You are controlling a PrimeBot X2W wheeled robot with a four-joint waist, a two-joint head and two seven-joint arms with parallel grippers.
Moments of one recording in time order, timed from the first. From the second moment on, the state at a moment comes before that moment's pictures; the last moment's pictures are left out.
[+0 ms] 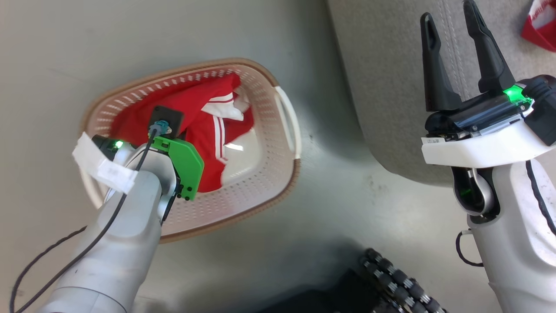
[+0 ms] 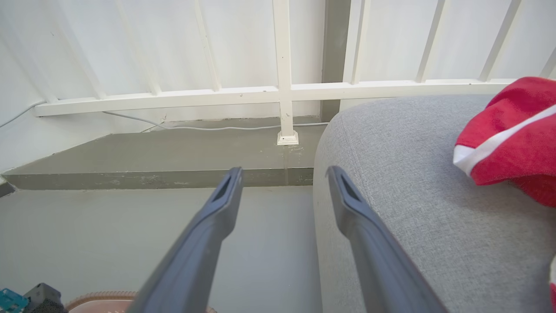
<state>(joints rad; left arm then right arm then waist) -0.77 0.05 -0.55 0.93 -0.23 -0.05 -0.01 -0.39 -0.16 0.24 -0.12 0.30 0.04 -0.25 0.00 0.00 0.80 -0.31</state>
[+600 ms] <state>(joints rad) -0.67 0.04 -0.59 0.77 -0.47 -0.08 -0.21 -0.34 -0.17 0.23 -0.01 0.31 0.04 -0.25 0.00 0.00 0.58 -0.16</state>
